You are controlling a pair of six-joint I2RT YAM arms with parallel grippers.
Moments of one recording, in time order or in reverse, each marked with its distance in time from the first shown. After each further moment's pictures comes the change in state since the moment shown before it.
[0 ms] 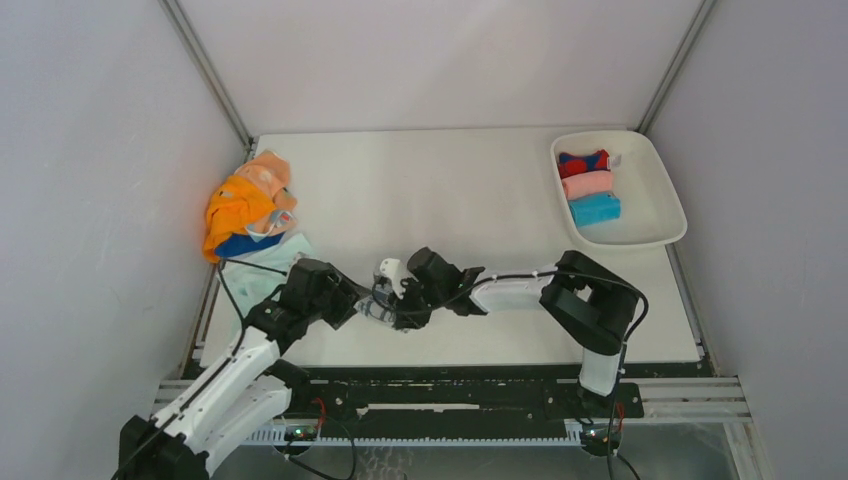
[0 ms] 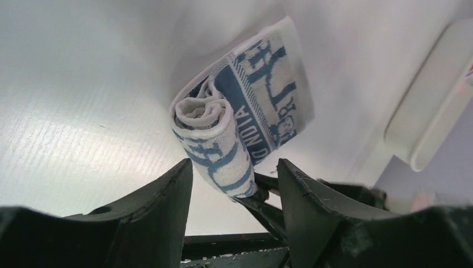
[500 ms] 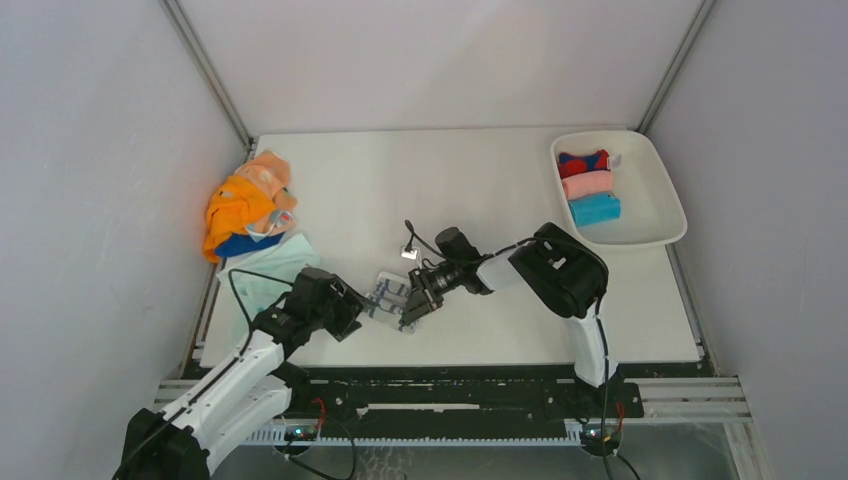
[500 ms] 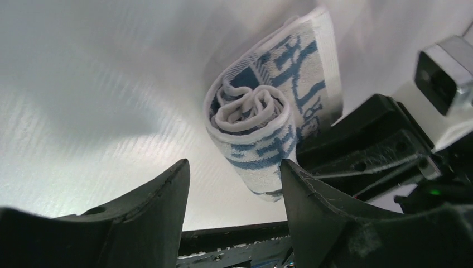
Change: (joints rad) left arm 0.011 -0.022 -0.103 0.043 0.084 -0.018; right arm -0.271 0.247 -0.004 0.301 -0.692 0.517
